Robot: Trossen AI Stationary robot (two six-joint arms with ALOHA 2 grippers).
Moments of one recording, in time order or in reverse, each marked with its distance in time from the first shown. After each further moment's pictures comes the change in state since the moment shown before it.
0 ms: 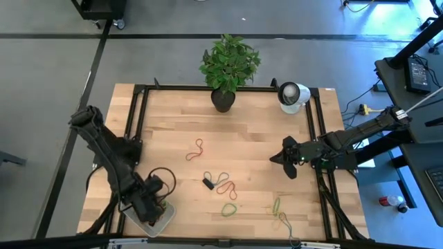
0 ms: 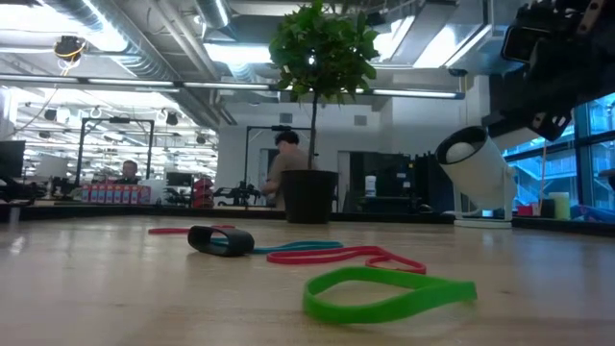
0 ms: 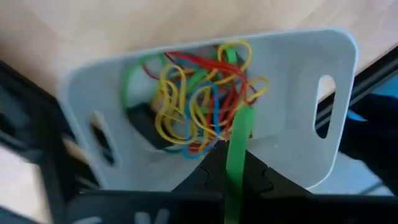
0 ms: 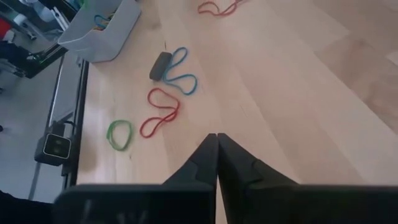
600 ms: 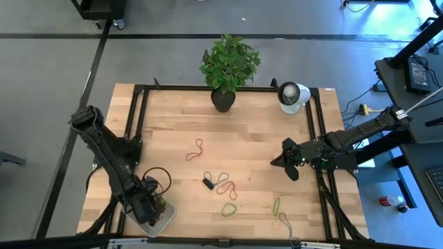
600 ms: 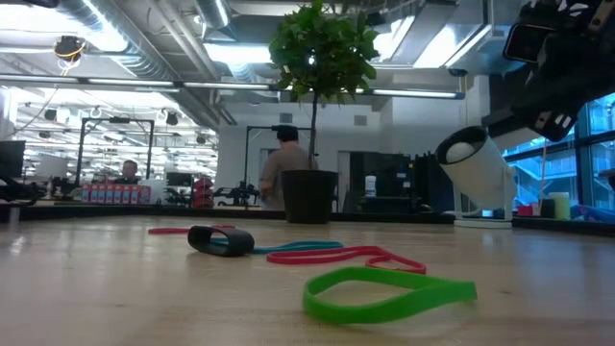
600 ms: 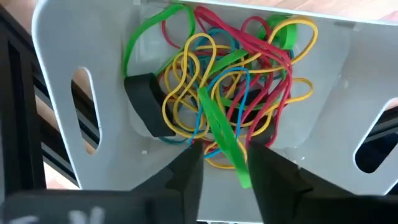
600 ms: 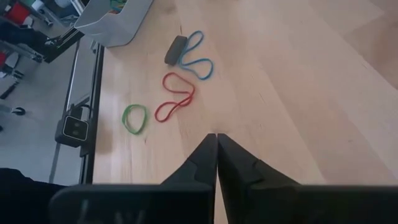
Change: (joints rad) left arm -0.055 0.000 -0.159 0.166 0.052 -0.298; right arm 0.000 0.001 0.000 0.000 -0.086 0.001
